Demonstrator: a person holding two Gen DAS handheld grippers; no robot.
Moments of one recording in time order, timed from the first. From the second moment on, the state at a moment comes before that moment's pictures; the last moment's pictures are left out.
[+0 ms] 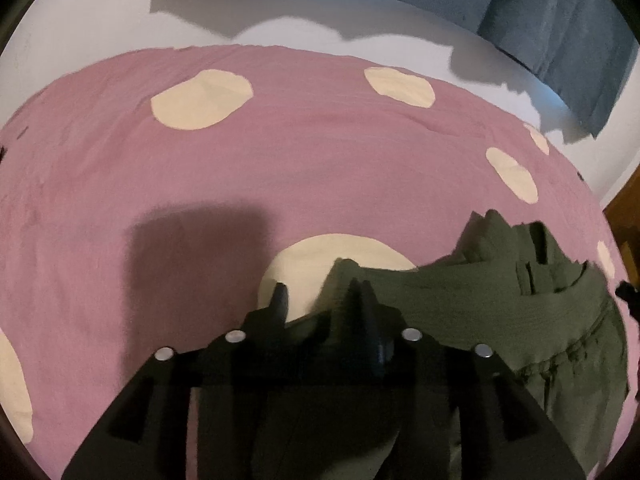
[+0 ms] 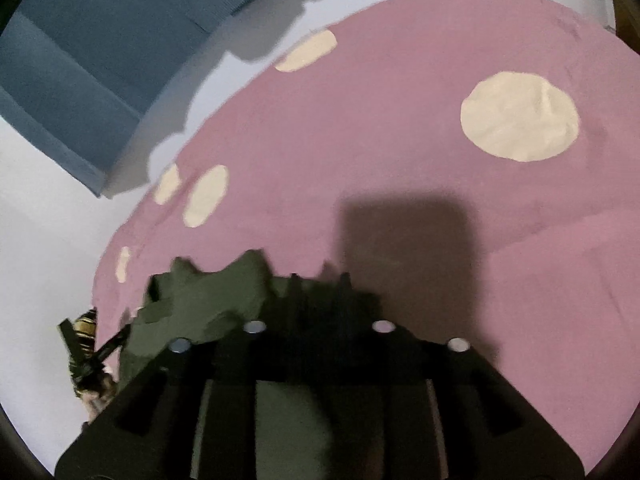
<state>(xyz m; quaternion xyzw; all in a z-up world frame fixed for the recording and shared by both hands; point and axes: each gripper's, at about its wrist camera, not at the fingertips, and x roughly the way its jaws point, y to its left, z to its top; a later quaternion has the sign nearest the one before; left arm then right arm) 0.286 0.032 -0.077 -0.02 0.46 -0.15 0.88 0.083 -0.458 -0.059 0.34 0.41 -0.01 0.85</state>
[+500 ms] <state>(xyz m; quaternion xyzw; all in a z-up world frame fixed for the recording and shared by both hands) 0.187 0.117 -0.018 -0.07 0.42 -0.16 0.89 0.024 -0.318 0.028 0.32 0.36 0.14 0.87</state>
